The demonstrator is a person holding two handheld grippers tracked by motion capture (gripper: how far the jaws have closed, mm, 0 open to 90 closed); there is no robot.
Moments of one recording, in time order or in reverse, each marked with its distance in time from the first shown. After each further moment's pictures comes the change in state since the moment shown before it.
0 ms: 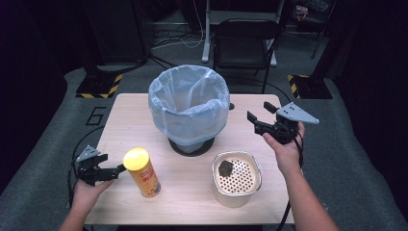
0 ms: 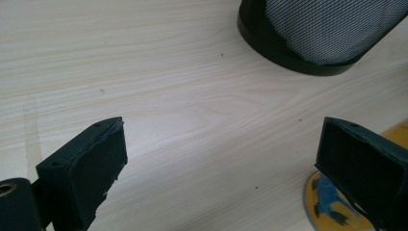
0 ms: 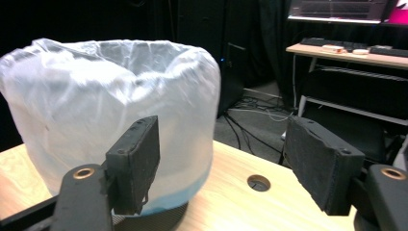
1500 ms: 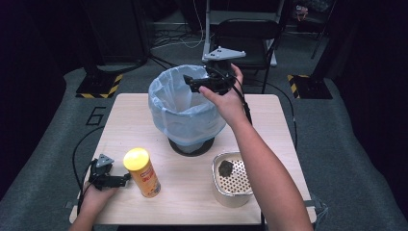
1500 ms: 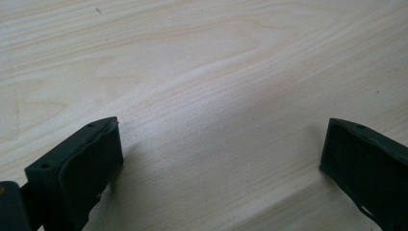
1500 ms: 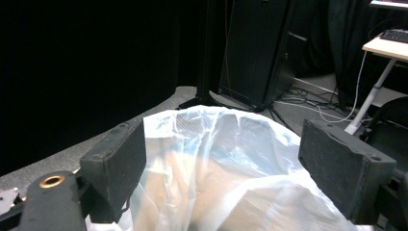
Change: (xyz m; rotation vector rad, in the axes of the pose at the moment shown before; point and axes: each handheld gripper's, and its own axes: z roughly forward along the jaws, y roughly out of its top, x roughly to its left) left arm 0.016 -0.043 0.049 0.188 0.130 0.104; right arm 0.095 0.132 0.132 0.148 0.179 -0.063
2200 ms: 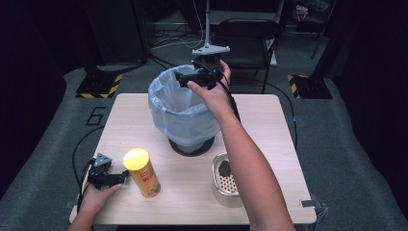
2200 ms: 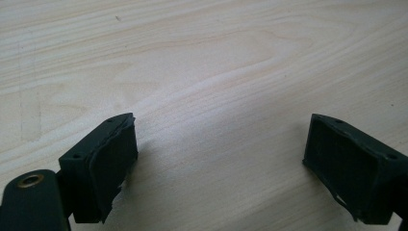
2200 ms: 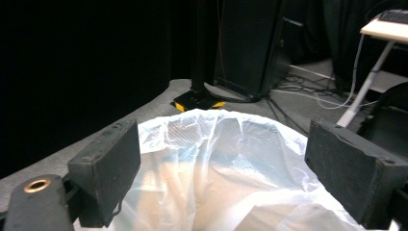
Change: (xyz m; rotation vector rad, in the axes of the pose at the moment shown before) left arm 0.005 0.001 -0.001 -0.021 0.010 -0.011; right arm 0.004 0.005 0.044 0.037 -0.037 0.038
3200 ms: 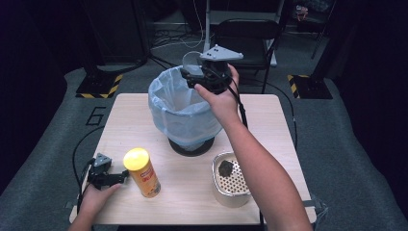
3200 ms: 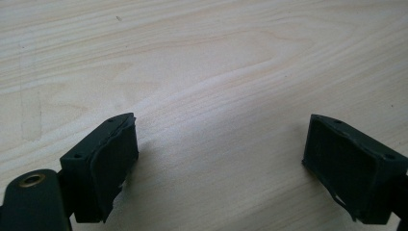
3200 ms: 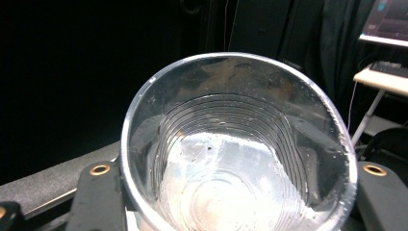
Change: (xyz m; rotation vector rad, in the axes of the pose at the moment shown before) left arm 0.000 0.000 0.000 -0.005 0.008 -0.007; right arm 0.008 0.000 -0.035 -0.134 0.025 -0.076
